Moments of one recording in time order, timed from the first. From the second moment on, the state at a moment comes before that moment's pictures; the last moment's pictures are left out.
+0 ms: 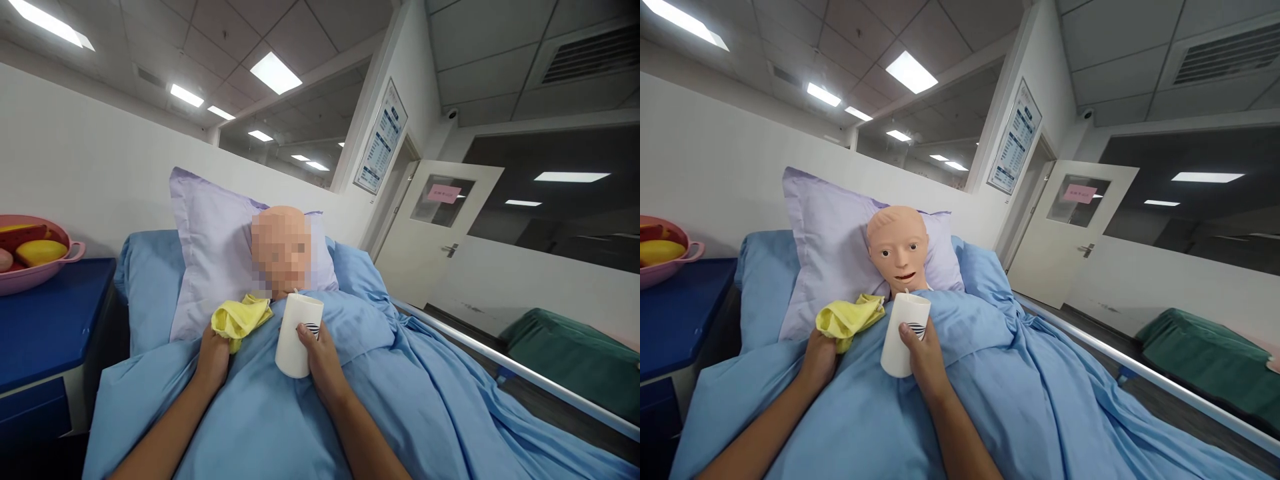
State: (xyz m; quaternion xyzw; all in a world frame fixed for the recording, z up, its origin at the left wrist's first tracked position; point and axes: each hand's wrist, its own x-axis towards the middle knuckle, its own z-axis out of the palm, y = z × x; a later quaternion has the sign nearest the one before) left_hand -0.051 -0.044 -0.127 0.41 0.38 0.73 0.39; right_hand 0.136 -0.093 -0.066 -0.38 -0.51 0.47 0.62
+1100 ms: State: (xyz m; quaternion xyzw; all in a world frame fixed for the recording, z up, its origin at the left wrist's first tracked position) left_hand -0.051 -0.051 -0.118 0.43 0.40 0.72 0.38; right_hand 0.138 -0.094 -0.064 -0.38 -0.54 0.46 0.59
